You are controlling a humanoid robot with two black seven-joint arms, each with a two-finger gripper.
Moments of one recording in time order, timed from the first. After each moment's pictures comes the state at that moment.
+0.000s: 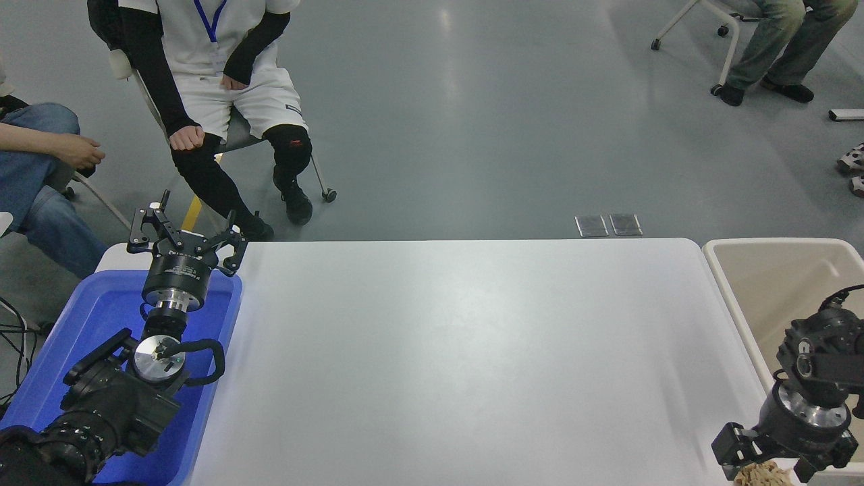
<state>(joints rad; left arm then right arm) -0.65 0.17 -0.93 -0.29 -0.24 -0.69 -0.38 1.17 -0.60 -0.92 1.01 -0.71 0.61 -0.05</state>
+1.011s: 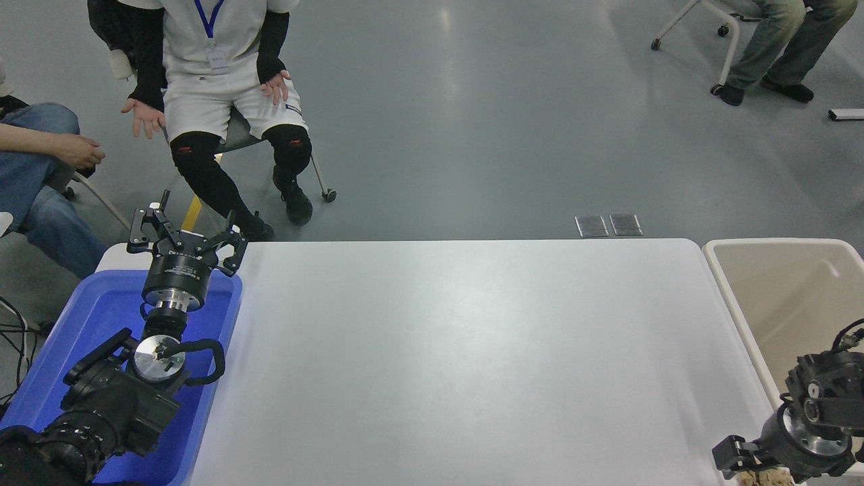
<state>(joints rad) -0.65 0.17 -0.93 -0.29 -0.24 -0.69 -0.38 1.06 -0.61 -0.92 0.99 -0.73 0.39 -0.05</state>
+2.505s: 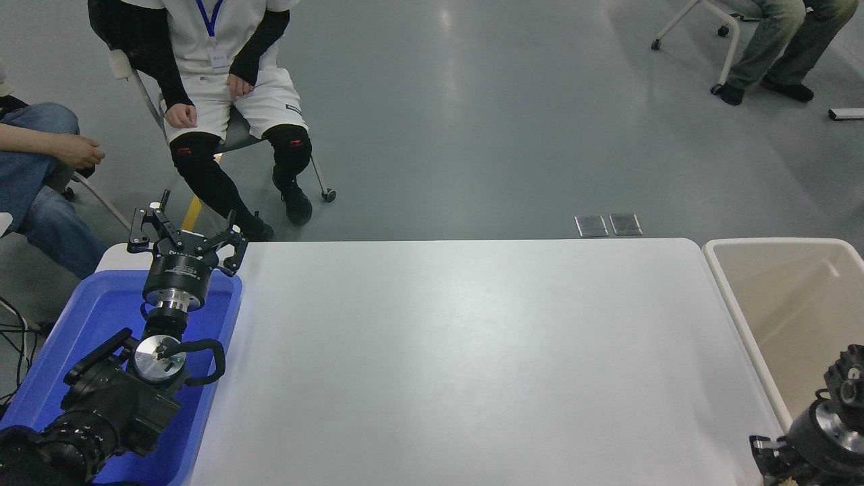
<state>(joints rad) -0.65 0.17 -0.93 -0.29 -0.23 -0.69 -0.38 1.25 -0.73 -0.96 1.09 -0.58 0.58 -0.05</state>
